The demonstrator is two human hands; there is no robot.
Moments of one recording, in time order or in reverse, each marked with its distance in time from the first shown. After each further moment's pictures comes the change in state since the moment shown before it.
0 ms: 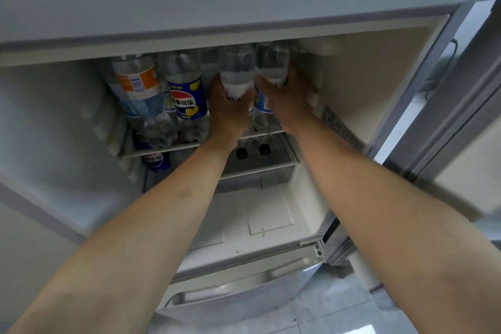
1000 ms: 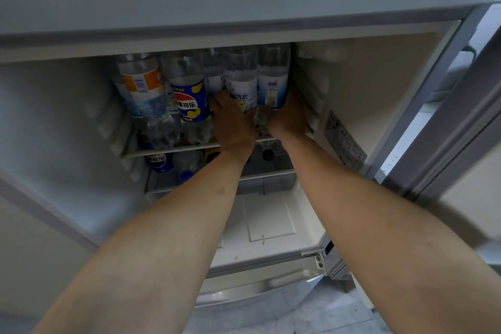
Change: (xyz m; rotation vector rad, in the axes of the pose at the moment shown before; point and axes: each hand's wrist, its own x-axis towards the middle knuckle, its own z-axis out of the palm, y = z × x) left_hand -0.010 -0.009 0.014 0.676 0.115 -0.070; right_hand 0.003 0.043 0.008 -0.403 0.077 0.185
